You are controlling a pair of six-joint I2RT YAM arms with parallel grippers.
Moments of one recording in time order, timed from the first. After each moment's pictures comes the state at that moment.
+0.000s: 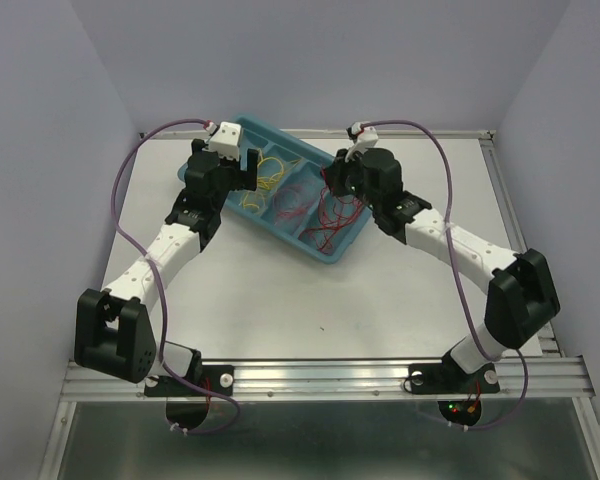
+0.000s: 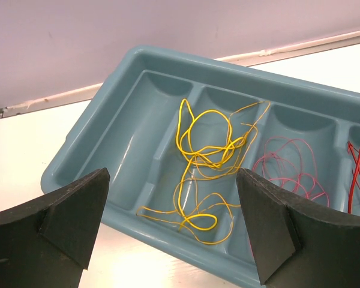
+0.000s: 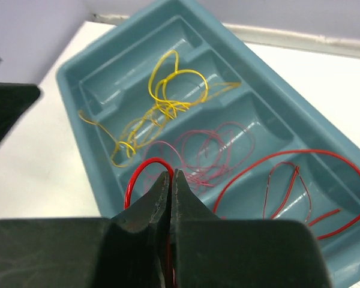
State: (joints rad) left arm -0.31 1.36 1.01 0.18 -0.13 0.06; right arm 0.61 1.55 1.23 0.15 0.07 0.30
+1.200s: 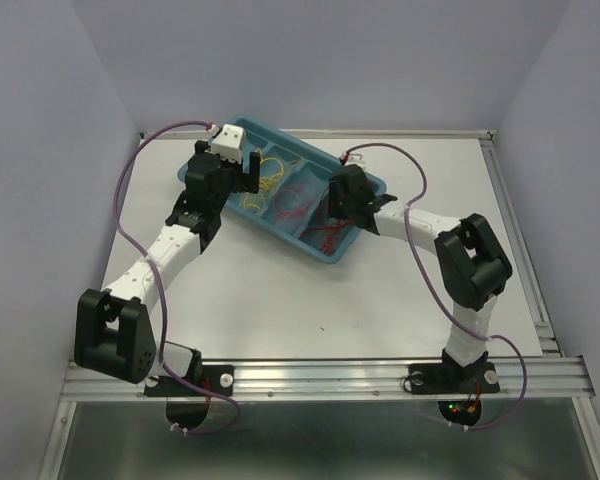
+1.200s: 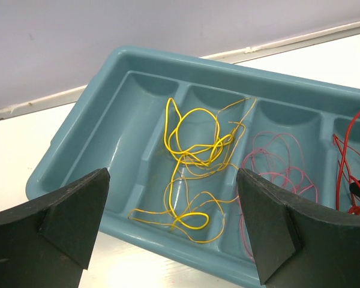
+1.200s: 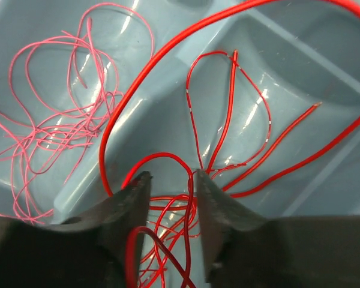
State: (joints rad) left arm -0.31 1.35 0.99 0.20 -0.07 0.06; right arm 0.58 1.90 1.30 -0.08 0.27 0.45
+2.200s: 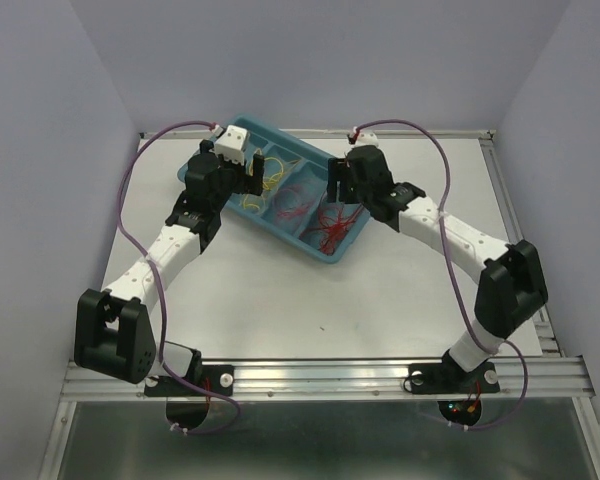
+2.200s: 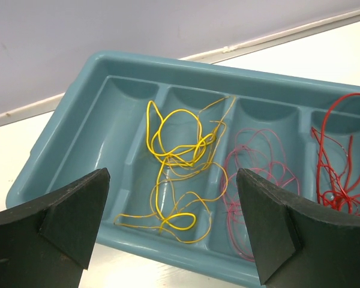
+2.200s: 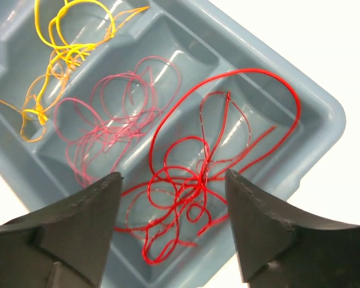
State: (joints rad) left arm -0.31 1.35 0.99 0.20 0.00 0.06; right arm 0.60 1.68 1.39 -0.26 0.29 0.36
